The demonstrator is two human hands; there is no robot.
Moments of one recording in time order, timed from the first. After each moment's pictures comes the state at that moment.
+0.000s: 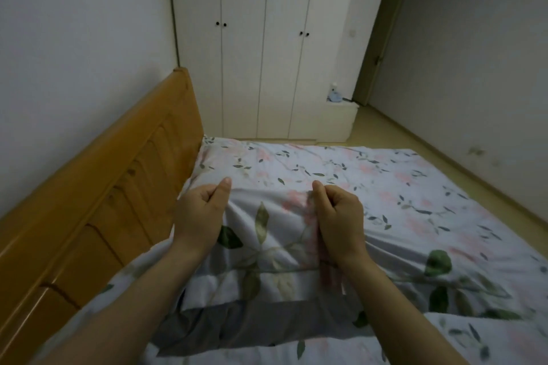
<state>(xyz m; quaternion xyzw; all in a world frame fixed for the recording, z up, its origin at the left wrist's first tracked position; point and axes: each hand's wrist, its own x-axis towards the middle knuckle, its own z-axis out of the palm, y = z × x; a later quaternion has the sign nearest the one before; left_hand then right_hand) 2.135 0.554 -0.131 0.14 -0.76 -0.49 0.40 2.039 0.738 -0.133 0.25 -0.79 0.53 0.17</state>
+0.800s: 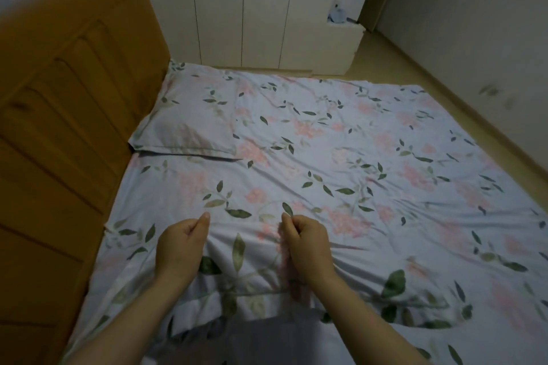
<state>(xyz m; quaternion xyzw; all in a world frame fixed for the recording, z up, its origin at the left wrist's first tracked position) 2.012 0.583 -0.358 0.30 -0.82 -0.44 0.21 1.910 0.770 -0.362 0.16 -0.88 0.45 -0.04</state>
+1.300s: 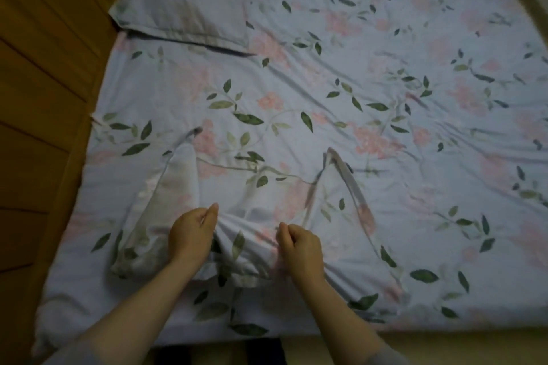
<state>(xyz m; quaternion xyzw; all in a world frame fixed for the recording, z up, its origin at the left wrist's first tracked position) 2.073 0.626 -0.560 0.40 -0.82 -0.40 0.03 2.002 0.819 -0.562 0.09 -0.90 0.36 -0.21</state>
